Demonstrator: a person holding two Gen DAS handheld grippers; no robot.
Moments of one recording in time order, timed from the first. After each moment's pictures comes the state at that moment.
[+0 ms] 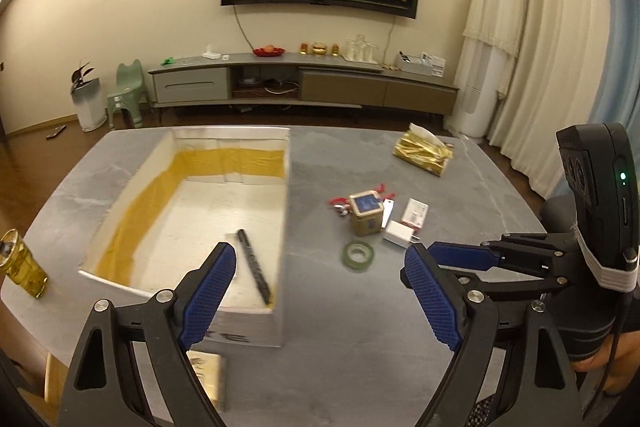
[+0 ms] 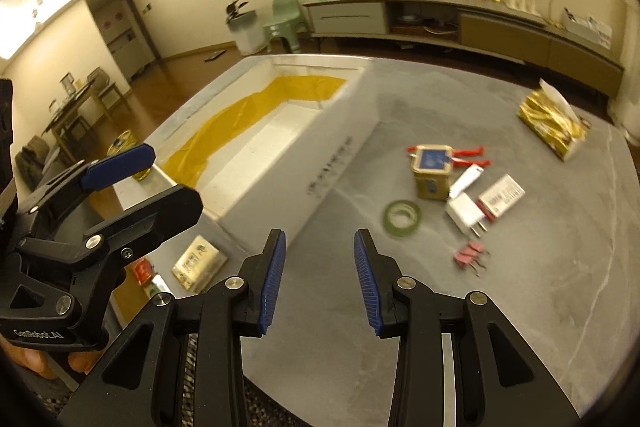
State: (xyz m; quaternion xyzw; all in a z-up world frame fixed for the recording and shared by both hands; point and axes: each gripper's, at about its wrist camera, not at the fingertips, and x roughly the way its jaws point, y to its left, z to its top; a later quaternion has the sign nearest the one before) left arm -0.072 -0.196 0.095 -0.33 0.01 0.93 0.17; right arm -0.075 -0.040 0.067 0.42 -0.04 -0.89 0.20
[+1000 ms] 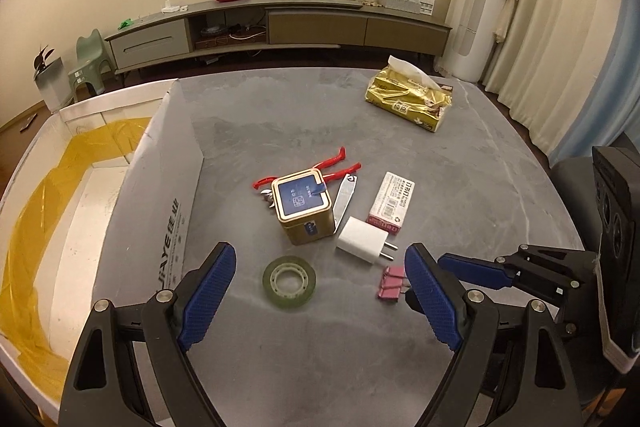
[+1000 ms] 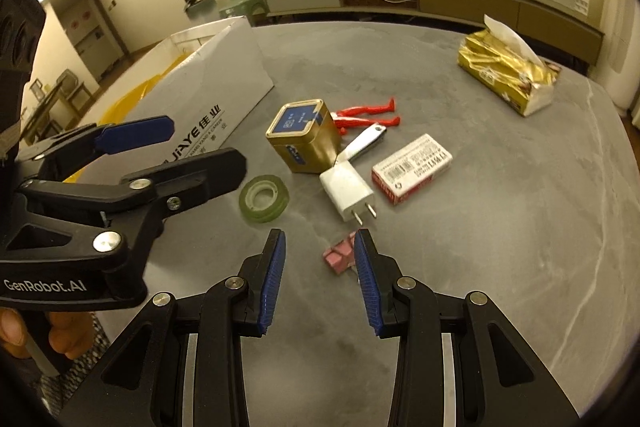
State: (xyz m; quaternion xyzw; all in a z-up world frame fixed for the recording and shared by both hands) left arm -0.186 -0.073 0.012 -0.43 0.05 0.88 0.19; right arm -0.148 0.055 -0.016 0.45 -0.03 -0.88 0.16
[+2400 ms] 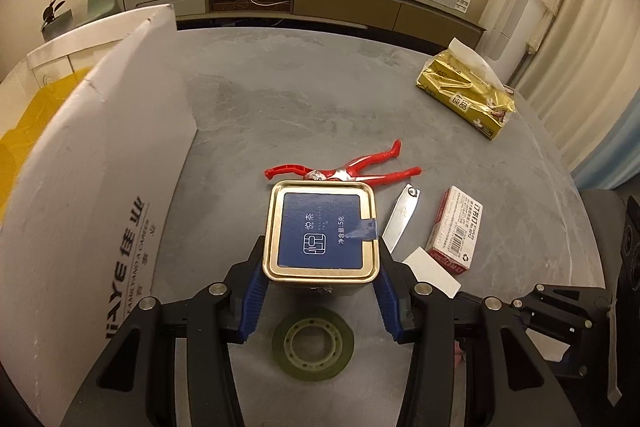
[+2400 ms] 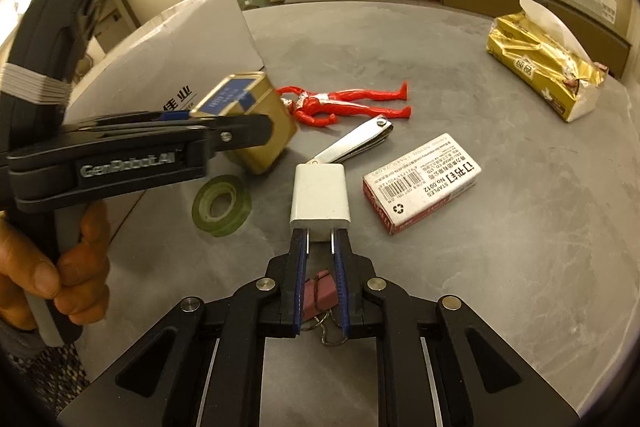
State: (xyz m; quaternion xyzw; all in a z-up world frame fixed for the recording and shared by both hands) left arm -0.257 -0.082 -0.051 -0.47 0.00 0.87 0.16; right arm -0.192 0.061 -0.067 0.46 -0.02 -0.86 0.20
